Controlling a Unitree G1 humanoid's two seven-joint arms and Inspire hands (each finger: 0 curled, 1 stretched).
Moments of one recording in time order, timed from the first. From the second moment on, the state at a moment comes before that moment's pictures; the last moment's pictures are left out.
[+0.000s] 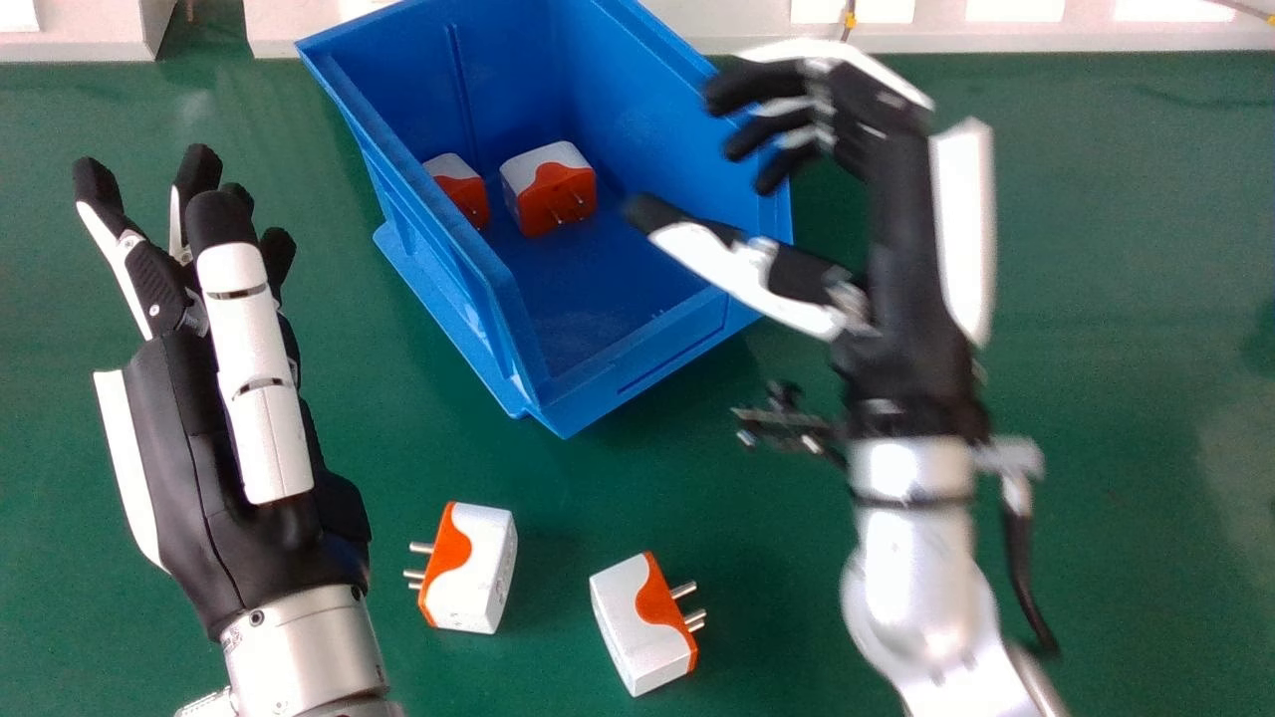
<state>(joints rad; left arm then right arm) 0.35 -0.04 -0.20 -0.53 -0.07 -0.23 0.43 -0.06 0.00 0.28 0.00 -0.33 -0.47 -0.48</state>
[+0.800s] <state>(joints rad) 0.35 -0.04 -0.20 -0.54 -0.08 -0.21 0.42 0.24 -0.19 0.47 -0.07 -0.84 -0.13 -0.17</state>
